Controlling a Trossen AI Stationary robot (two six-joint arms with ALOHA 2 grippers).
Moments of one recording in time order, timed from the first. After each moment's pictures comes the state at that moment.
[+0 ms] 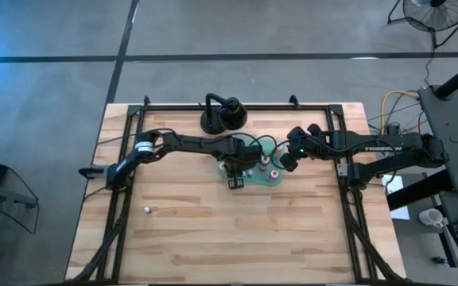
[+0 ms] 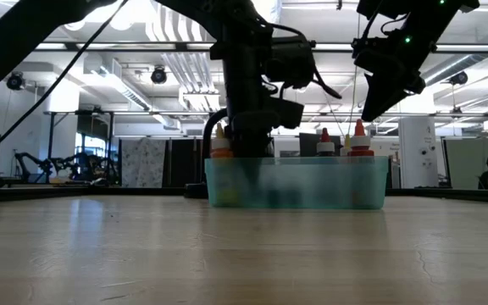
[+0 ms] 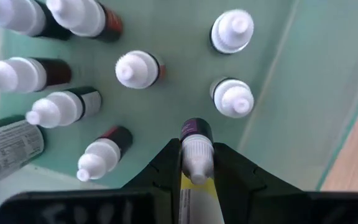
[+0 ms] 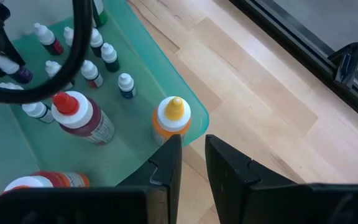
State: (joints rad) left arm 0.10 2.19 1.83 -1.00 -0.07 -0.01; right arm -0.13 1.13 0.84 -0.75 0.44 0.51
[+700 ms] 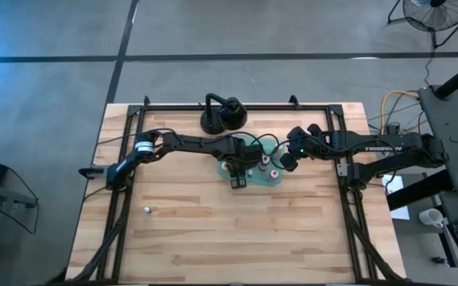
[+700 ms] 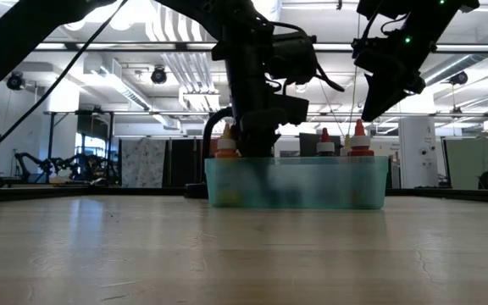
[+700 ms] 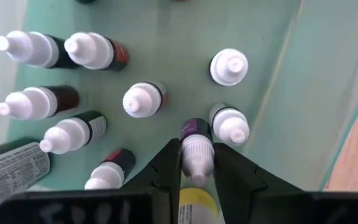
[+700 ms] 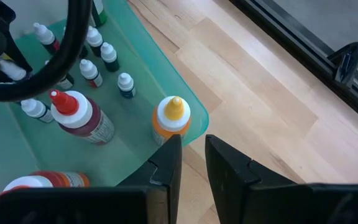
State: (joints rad) left arm 0.10 2.19 1.83 -0.94 -0.07 -0.01; right arm -0.13 1.13 0.84 -0.75 0.44 0.51
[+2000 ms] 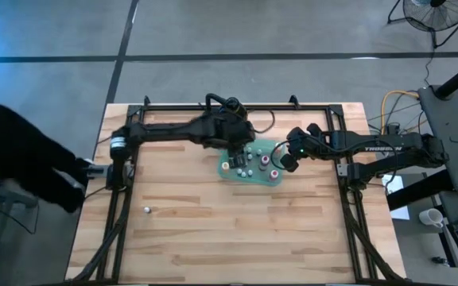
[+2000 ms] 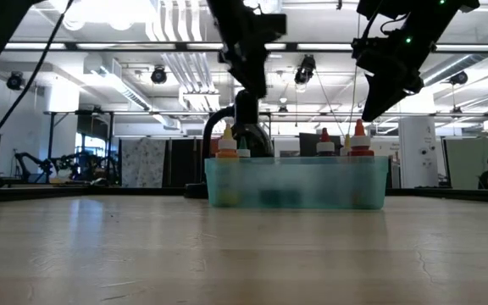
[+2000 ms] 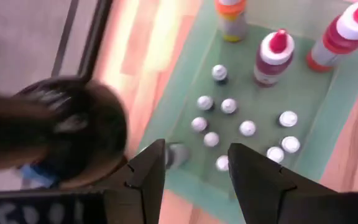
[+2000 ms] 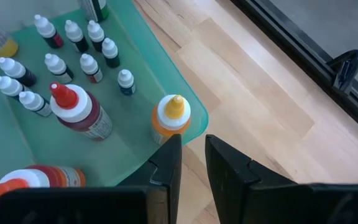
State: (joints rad) left arm 0.11 1.94 1.91 -1.00 -0.34 0.00; right arm -0.13 1.13 0.84 -0.75 0.44 0.47
